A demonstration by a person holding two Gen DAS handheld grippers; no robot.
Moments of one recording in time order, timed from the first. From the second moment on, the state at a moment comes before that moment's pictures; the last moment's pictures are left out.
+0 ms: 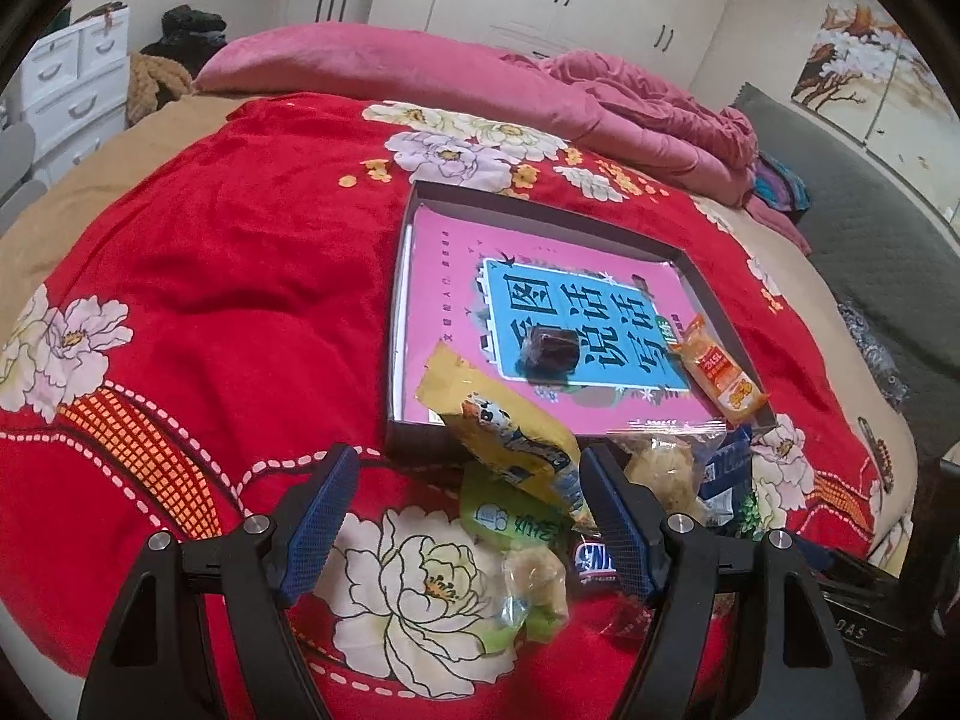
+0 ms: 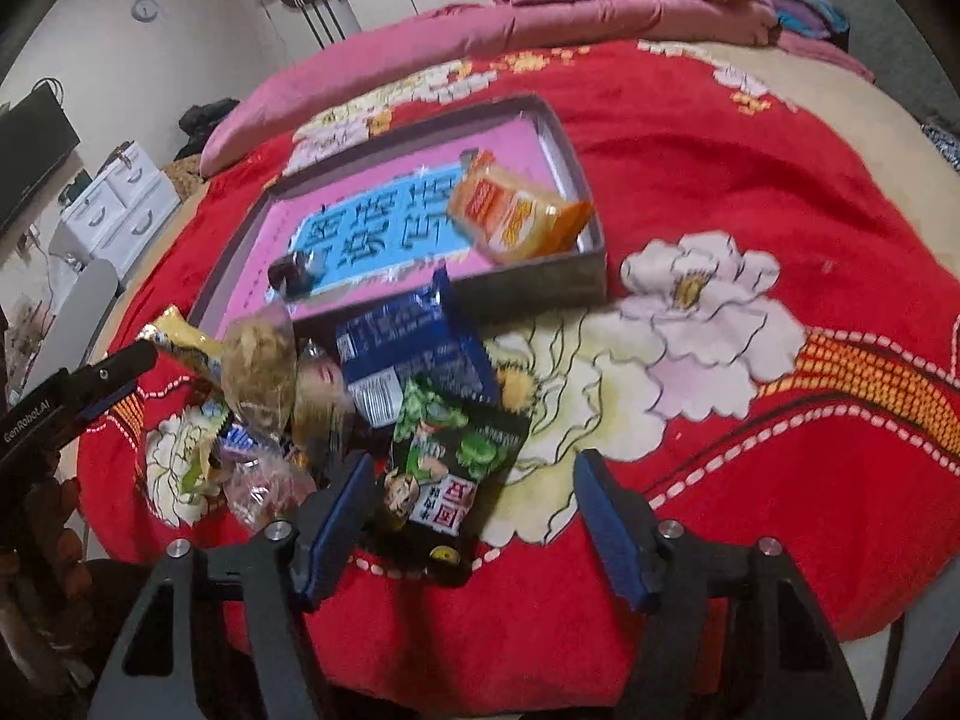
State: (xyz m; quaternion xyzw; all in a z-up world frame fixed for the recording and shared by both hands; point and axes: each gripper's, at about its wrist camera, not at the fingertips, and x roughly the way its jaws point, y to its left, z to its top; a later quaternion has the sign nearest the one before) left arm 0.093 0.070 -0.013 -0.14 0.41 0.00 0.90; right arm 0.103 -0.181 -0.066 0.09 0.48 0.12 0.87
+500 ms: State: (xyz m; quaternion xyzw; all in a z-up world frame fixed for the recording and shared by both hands) left arm 0.110 0.070 -0.028 -0.19 0.43 -0.01 0.88; right arm 0.108 -0.171 -0.076 0.11 0.49 0.16 0.85
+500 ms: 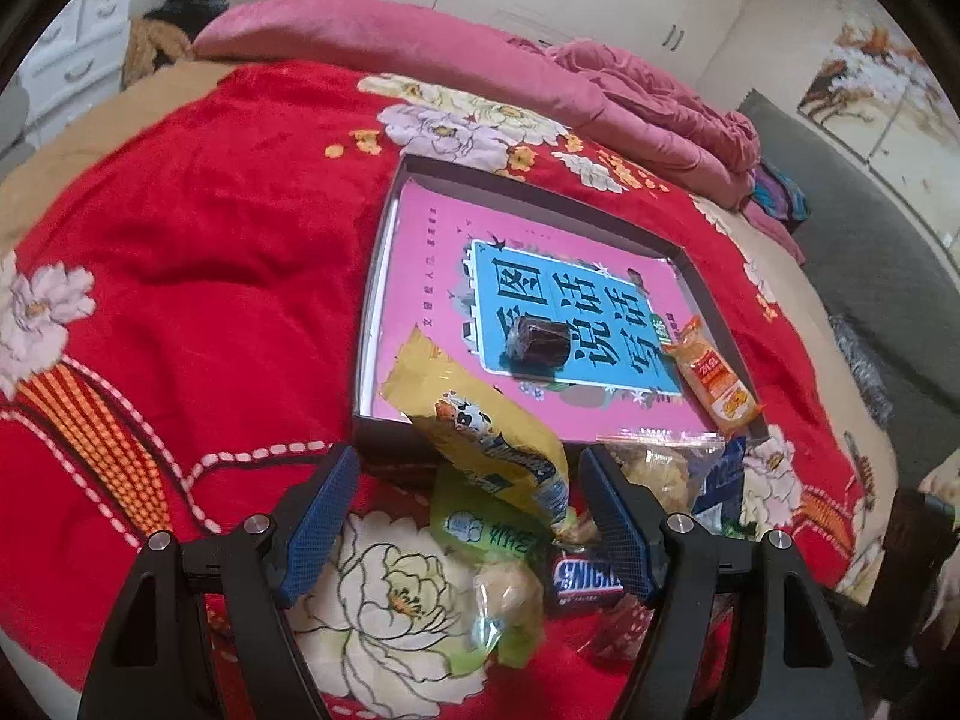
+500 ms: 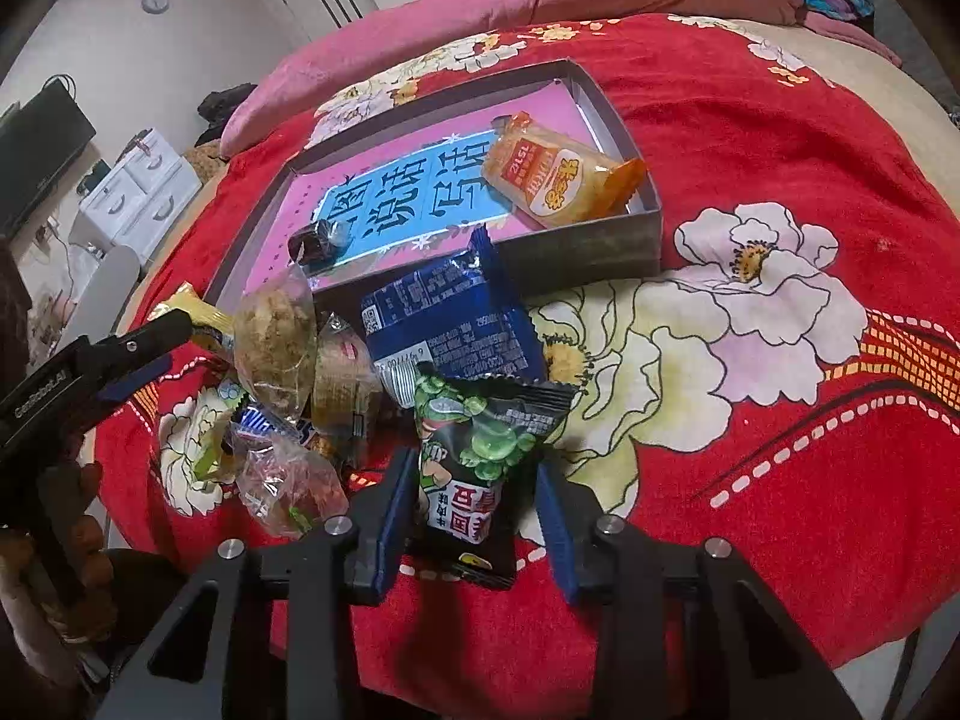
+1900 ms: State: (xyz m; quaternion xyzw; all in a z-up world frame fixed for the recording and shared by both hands) left arm 0.100 0.086 -0.002 -0.28 0.36 -0.07 0.89; right arm 0.099 -0.185 -0.032 0.09 0.38 0.14 0.91
